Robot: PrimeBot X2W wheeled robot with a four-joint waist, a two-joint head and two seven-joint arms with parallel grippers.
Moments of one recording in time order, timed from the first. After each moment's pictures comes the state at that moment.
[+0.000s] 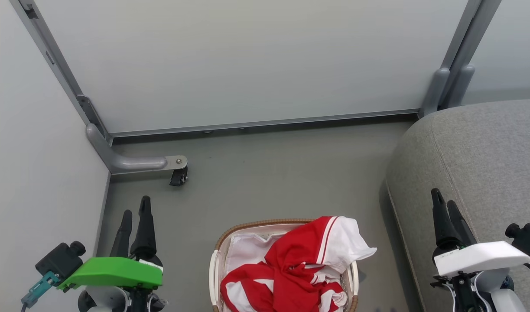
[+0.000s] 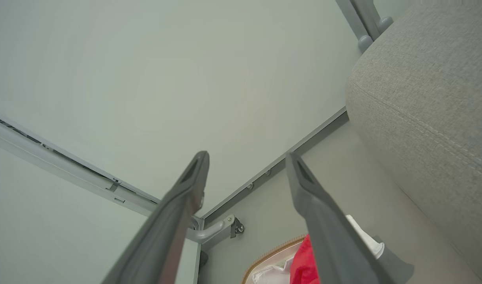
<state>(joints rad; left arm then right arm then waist) -0.06 0.04 -0.07 0.20 -0.91 -0.11 -0.09 -0.06 -0.04 -0.07 0.18 0.86 0.13 -0.09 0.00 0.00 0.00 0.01</state>
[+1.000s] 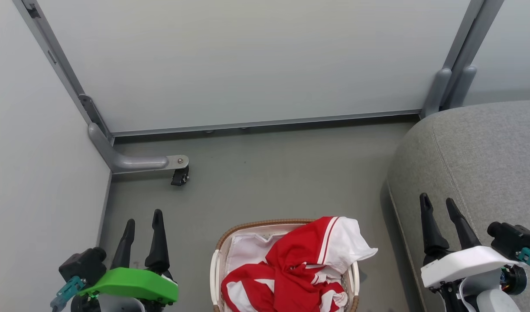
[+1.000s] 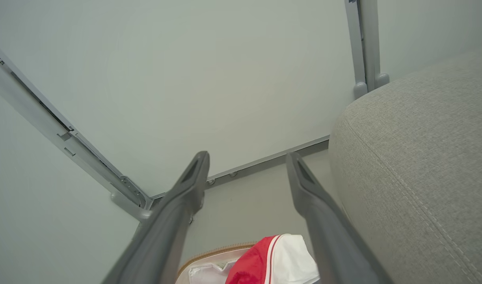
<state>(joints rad) -0.04 0.04 -0.10 0.26 -0.60 -0.10 -0.17 -0.05 -0.04 -0.04 0.19 0.50 0.13 -0.17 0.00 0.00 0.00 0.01</state>
